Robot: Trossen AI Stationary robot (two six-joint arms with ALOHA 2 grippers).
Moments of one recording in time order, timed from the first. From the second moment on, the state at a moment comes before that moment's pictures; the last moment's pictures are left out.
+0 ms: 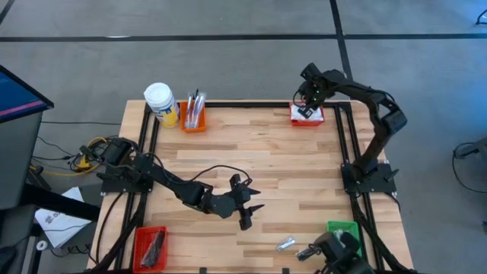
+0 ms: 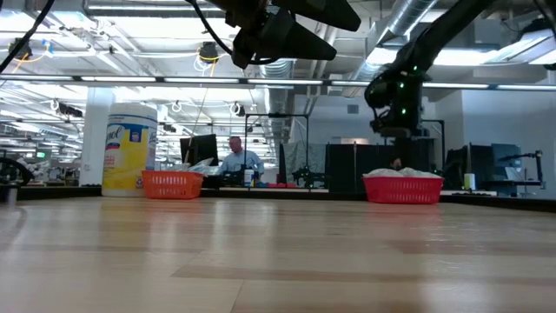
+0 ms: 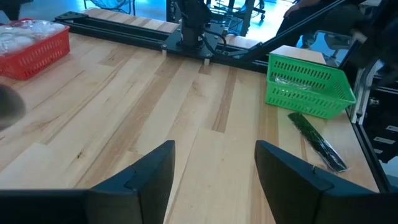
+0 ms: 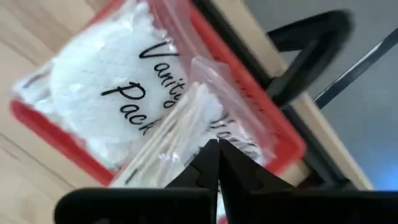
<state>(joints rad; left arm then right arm) -0.42 1.80 1.13 0.23 -0.59 -0.37 -0.98 1.75 1.28 -0.91 0.13 -0.28</state>
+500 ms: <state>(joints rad) -0.42 1.80 1.13 0.23 -0.59 -0.37 -0.94 1.42 1.29 -0.87 0.13 -0.26</state>
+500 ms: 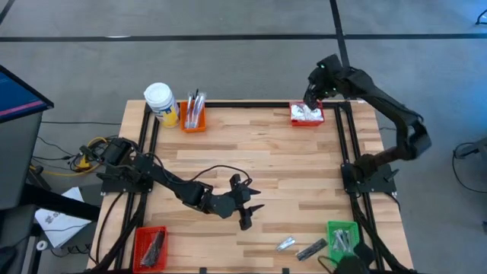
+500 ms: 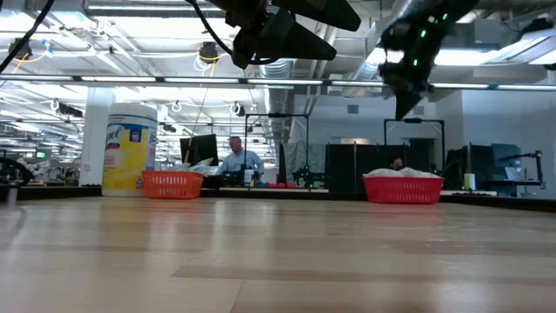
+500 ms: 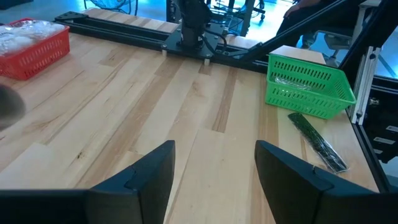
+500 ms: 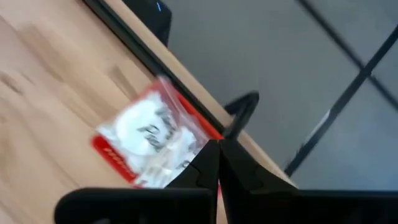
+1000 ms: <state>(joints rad) -0.43 1.80 1.13 0.23 -0.59 -0.37 -0.64 1.19 1.29 -0.94 0.13 -0.20</state>
